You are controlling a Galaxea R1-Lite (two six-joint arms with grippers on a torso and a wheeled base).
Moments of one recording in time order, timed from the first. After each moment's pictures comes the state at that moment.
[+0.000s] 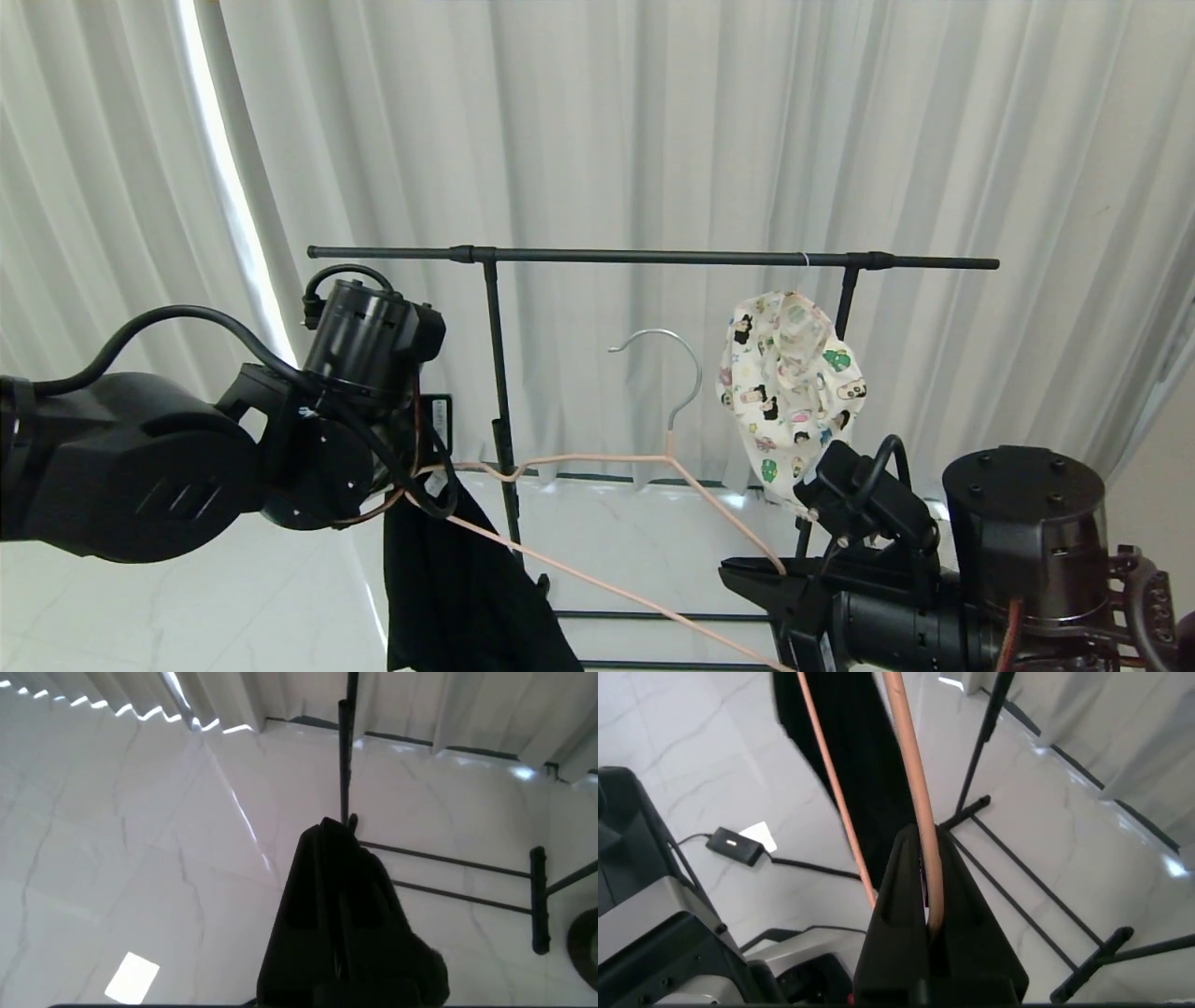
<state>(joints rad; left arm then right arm) -0.48 1.67 -0.95 -0.03 0.64 -0.27 0.91 1.62 -0.49 -0.72 0.12 0.10</state>
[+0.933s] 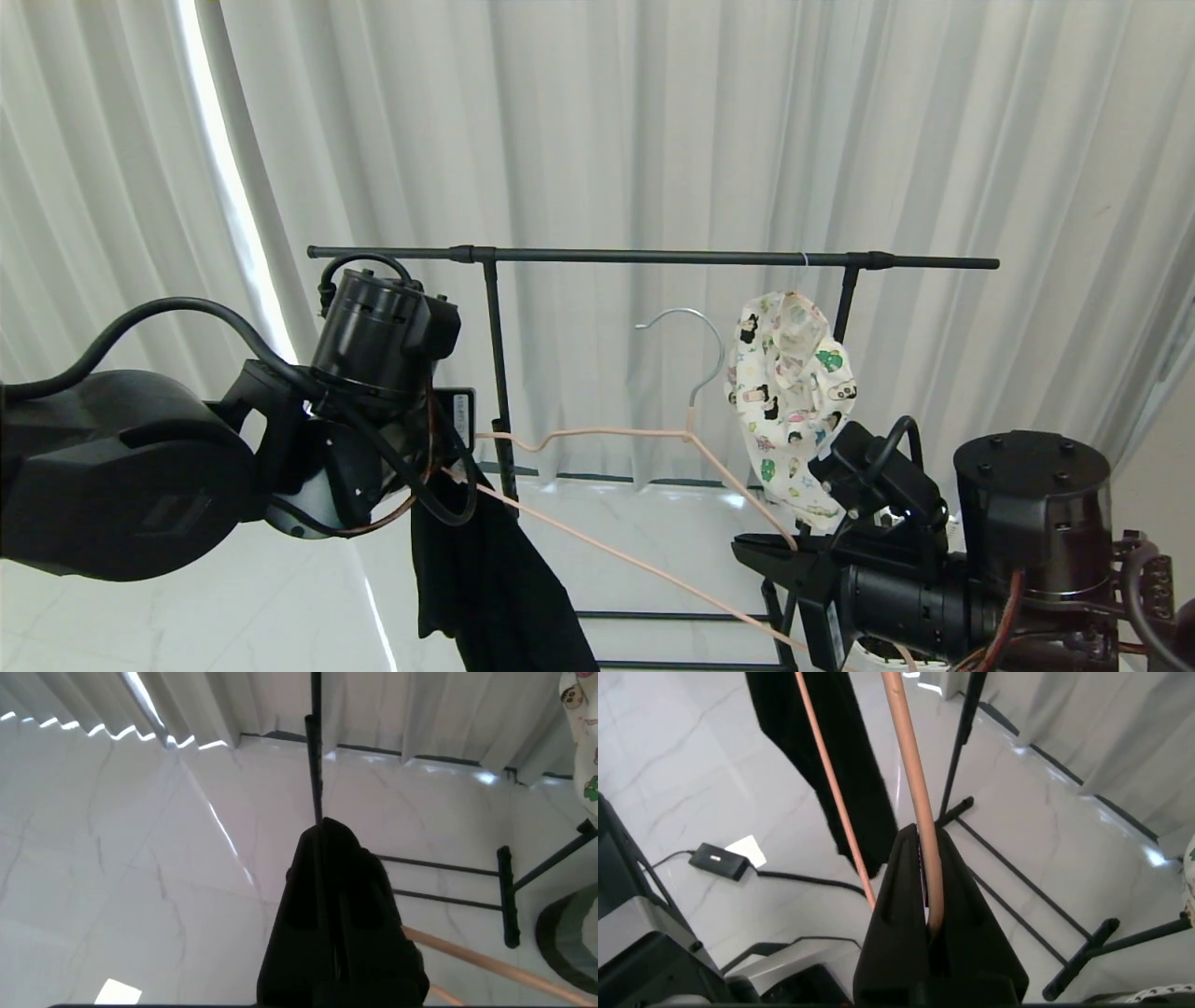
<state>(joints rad) -0.55 1.65 -0.96 -0.03 0.63 -0.28 0.85 1.62 -0.49 -0.75 0.11 0.10</state>
